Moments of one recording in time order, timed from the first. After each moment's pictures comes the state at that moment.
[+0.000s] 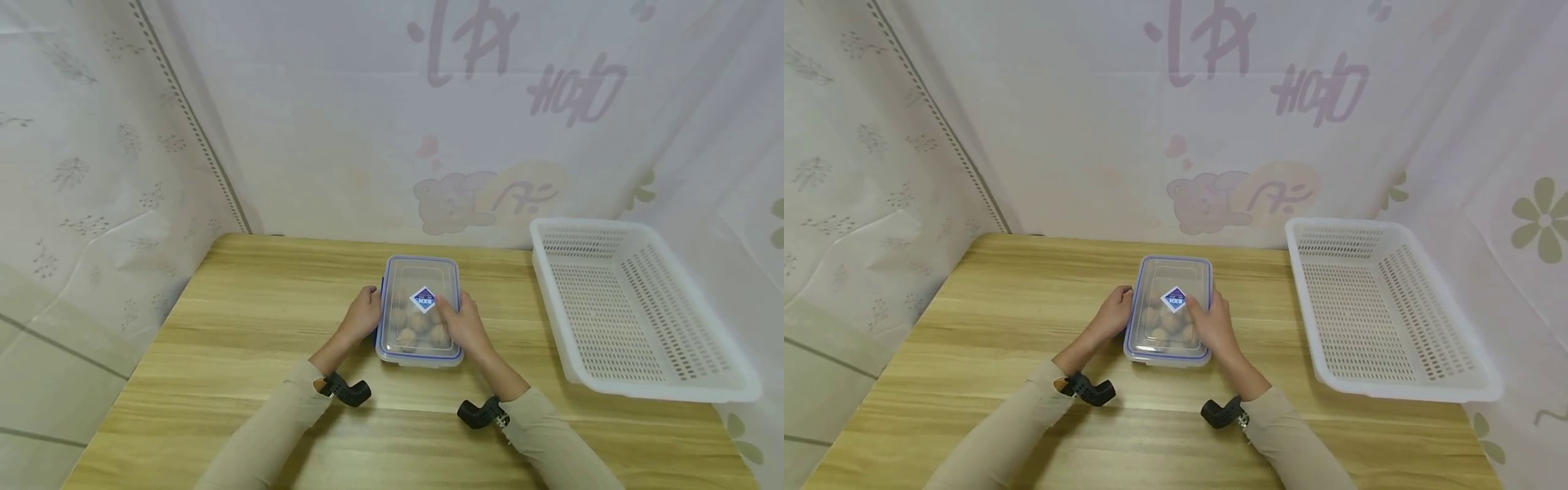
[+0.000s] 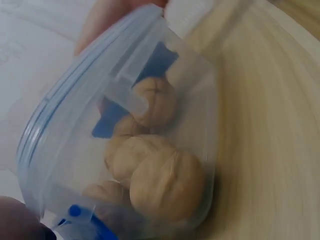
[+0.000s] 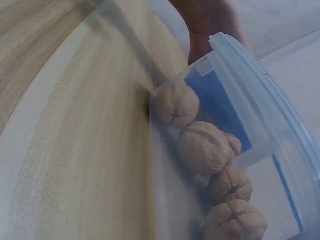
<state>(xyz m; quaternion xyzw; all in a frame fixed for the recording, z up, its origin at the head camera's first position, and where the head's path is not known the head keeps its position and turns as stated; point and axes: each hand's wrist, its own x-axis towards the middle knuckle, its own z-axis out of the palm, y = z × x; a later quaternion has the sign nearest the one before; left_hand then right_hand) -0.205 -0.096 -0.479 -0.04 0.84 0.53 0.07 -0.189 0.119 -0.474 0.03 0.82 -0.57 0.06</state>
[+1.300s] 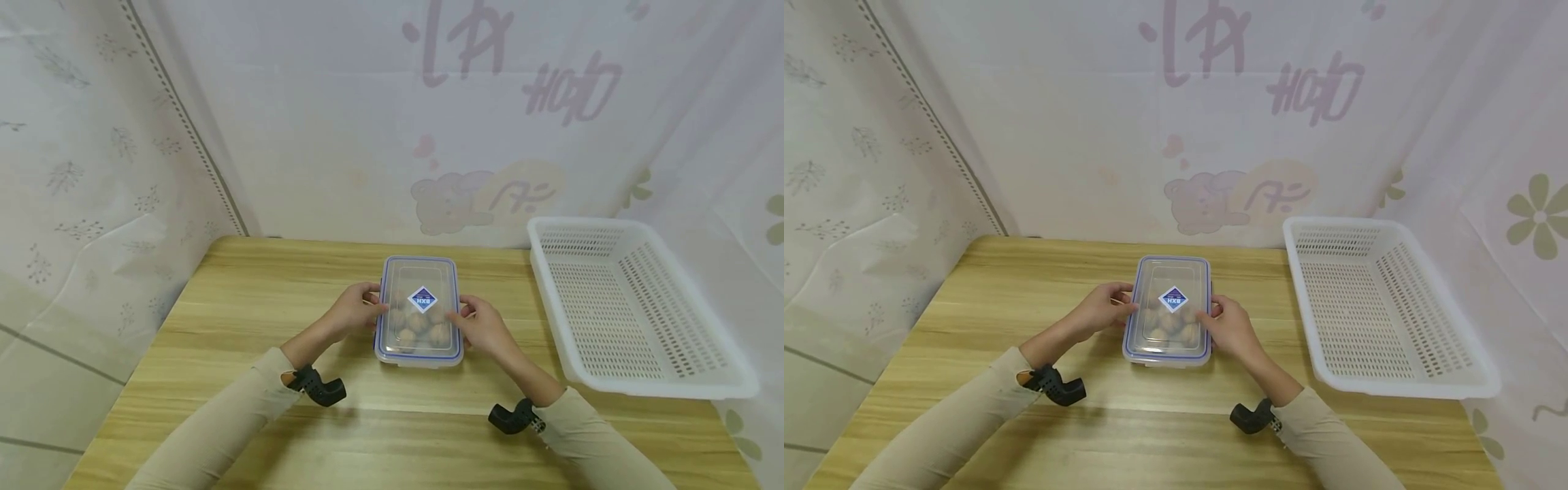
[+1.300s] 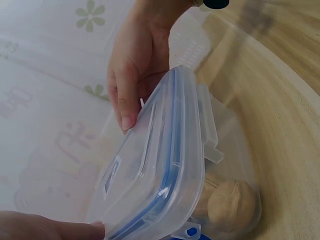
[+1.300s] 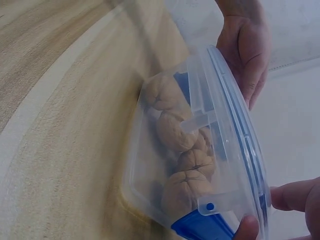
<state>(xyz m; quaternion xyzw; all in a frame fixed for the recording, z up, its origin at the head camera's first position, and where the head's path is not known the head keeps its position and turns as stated) -0.197 -0.114 -0.426 0.00 0.81 0.55 0.19 -0.176 0.151 -0.445 0.00 0.87 -0.48 0.11</state>
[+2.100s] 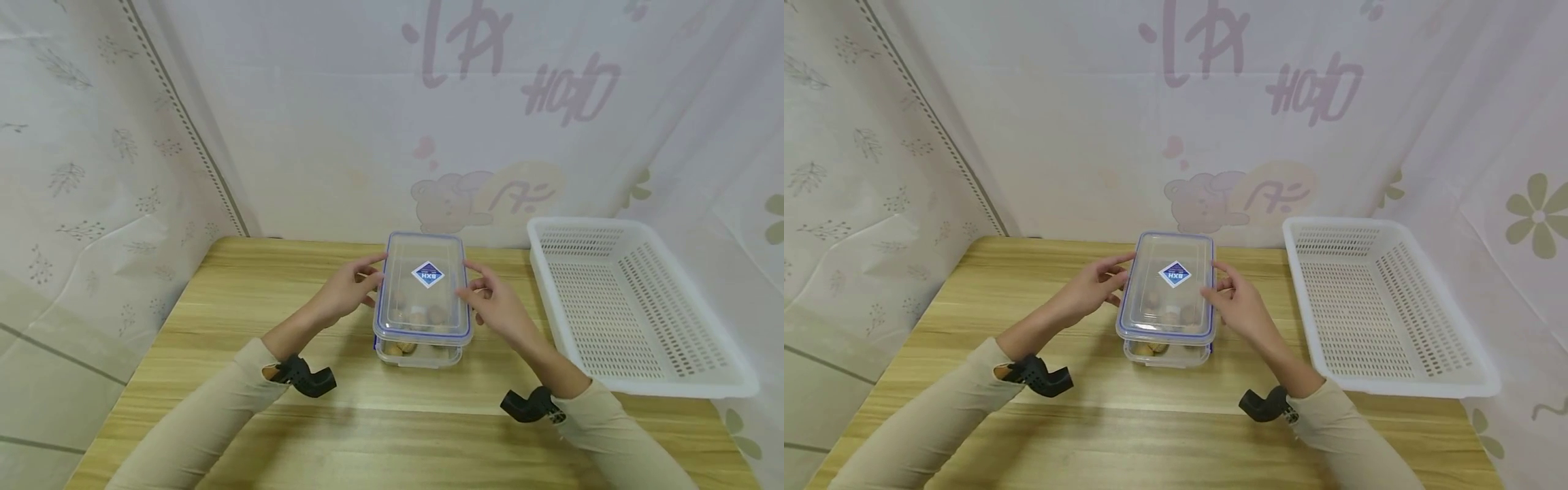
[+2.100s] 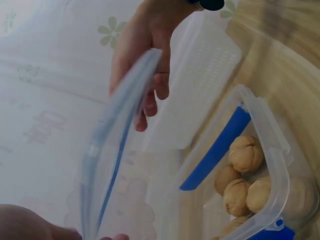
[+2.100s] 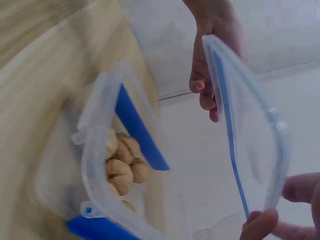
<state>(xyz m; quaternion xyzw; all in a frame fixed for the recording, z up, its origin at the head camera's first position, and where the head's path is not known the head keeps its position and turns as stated) -0.197 -0.124 -0.377 0.11 0.80 0.57 0.14 -0.178 0.166 -0.392 -0.06 0.83 -0.55 0.09</state>
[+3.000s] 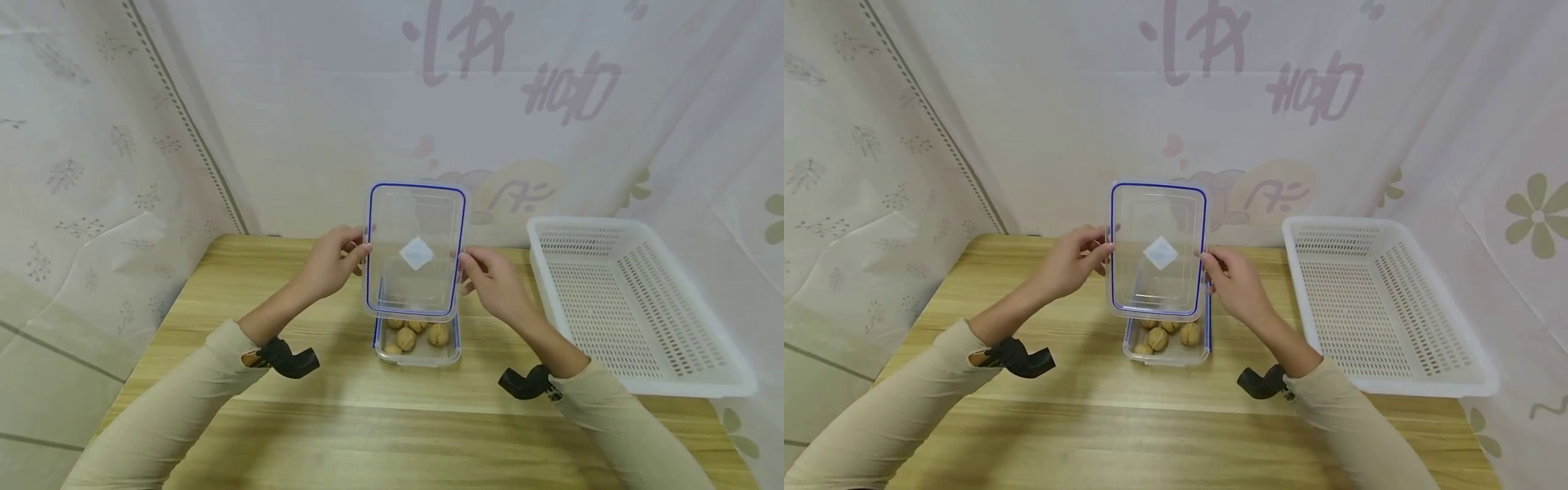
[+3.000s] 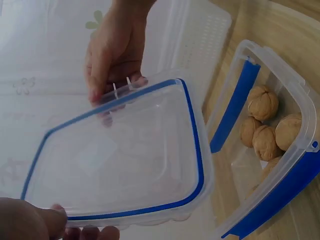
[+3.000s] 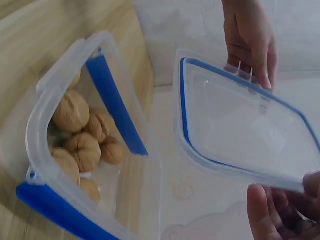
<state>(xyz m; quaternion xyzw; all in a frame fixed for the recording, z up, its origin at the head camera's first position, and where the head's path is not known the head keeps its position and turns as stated) -0.208 -0.140 -0.339 0.21 0.87 0.45 -0.03 -0.194 0.156 -0.364 -0.16 0.84 -0.52 -0.02</state>
